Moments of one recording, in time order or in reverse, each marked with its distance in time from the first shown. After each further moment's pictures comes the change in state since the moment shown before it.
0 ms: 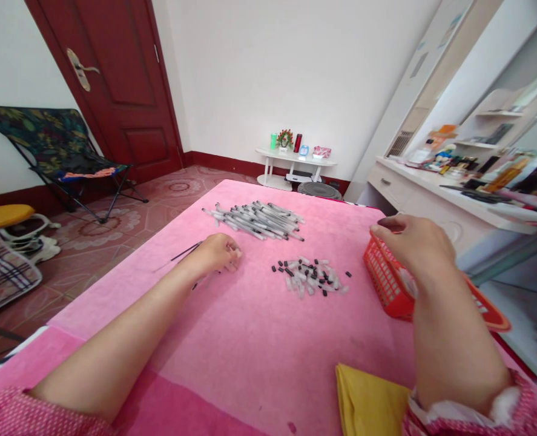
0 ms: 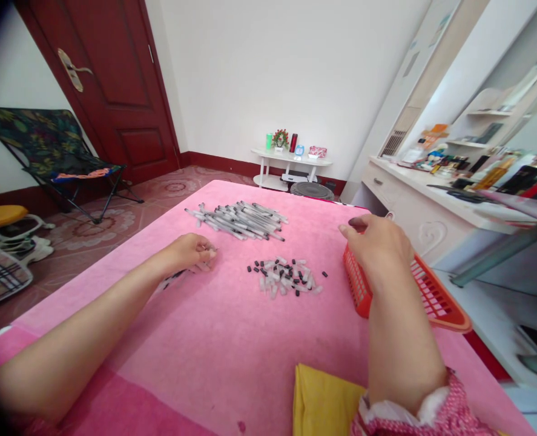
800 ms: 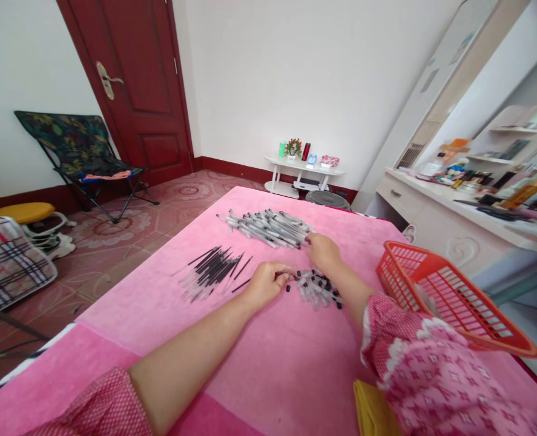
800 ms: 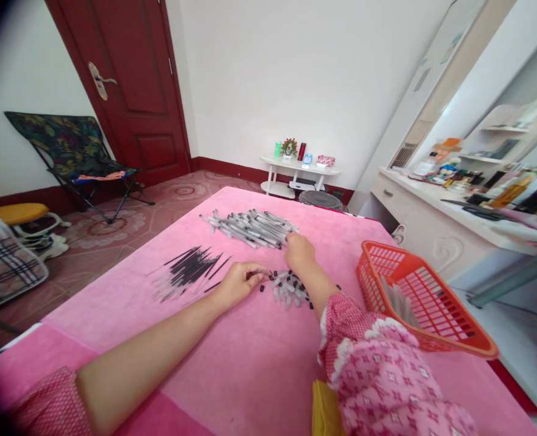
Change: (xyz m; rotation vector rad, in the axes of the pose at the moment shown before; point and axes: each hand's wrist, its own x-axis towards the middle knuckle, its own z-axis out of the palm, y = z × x) left_hand 0.011 -0.013 0.087 -0.155 0.008 0.539; right_hand -0.006 -0.108 0.126 -0.071 -0.252 -0.456
